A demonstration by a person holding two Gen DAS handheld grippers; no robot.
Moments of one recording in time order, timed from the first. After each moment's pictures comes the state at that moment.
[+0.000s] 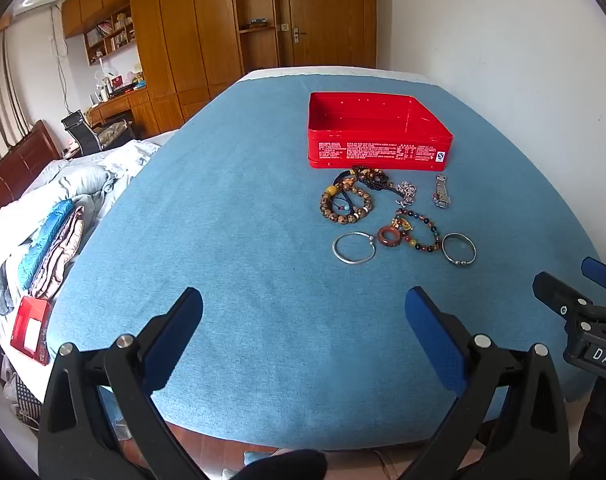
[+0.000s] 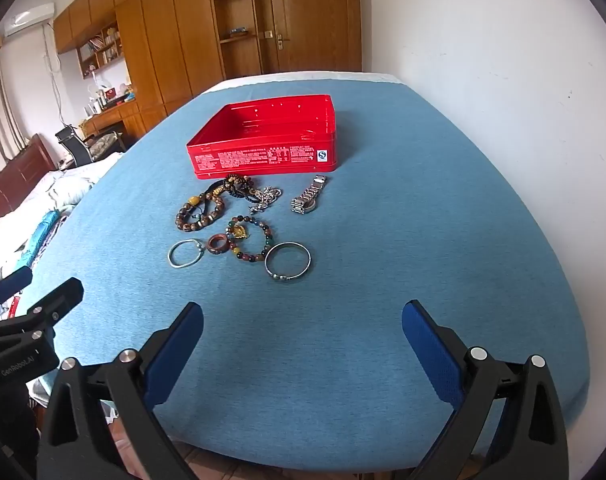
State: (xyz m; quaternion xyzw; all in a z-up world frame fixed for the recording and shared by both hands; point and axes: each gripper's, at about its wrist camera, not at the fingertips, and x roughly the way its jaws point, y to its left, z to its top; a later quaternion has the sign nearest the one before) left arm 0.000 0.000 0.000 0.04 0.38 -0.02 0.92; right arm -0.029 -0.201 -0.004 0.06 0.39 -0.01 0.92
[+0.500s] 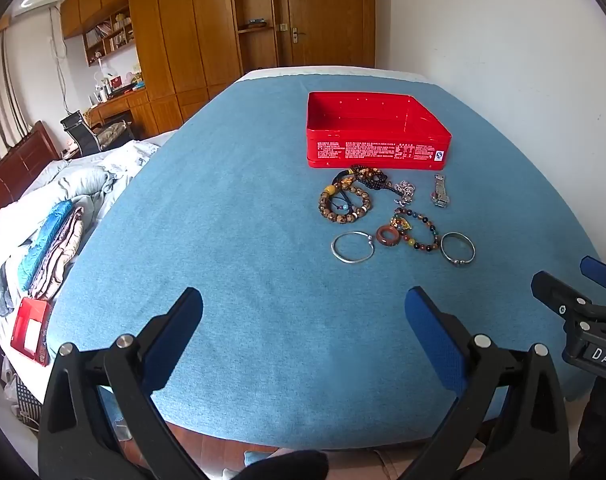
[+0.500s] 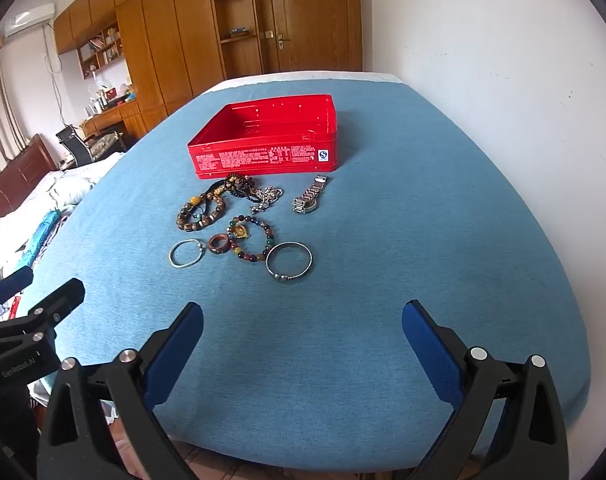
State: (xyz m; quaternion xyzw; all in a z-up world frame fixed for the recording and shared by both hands) left arm 0.001 0.001 -0.001 0.04 0.38 -0.02 0.92; right arm -0.028 -0.203 -0.005 0.06 0.39 -0.01 0.92
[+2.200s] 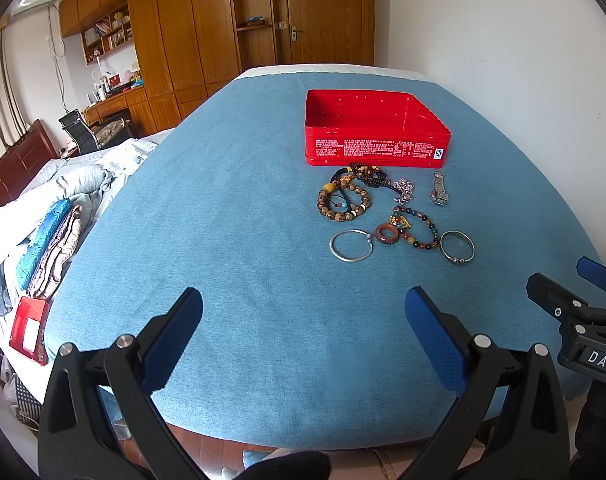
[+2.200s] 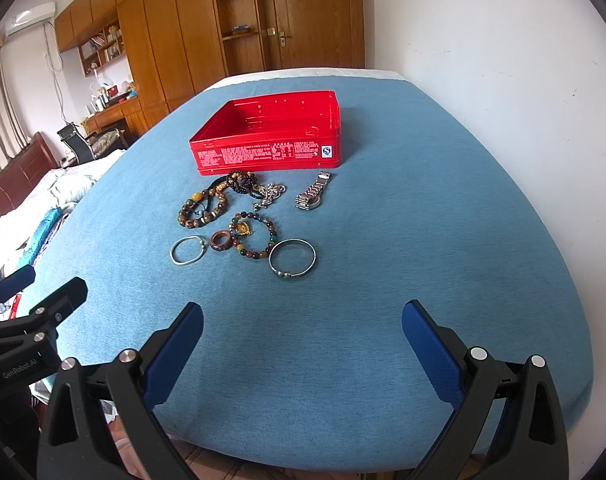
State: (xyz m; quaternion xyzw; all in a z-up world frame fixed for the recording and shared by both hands) left arm 0.002 -0.004 0.001 0.04 0.38 -0.02 0.92; right arm -0.028 -0.200 -0.005 0.06 0.39 -0.01 0.92
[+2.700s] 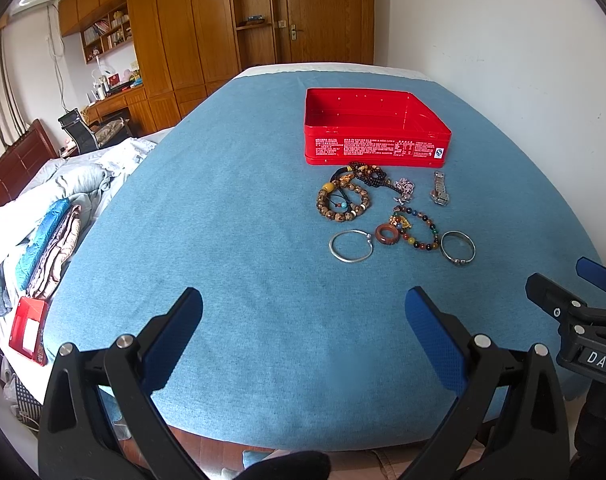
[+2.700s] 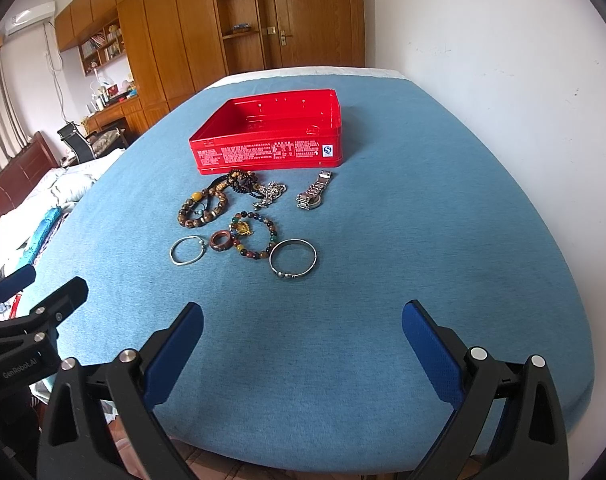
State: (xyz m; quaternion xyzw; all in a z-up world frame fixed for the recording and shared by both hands) left arm 0.002 -0.004 0.001 0.04 0.39 -0.02 0.92; right arm -0.028 -0.197 -0.009 0.06 0.39 -0.01 0.92
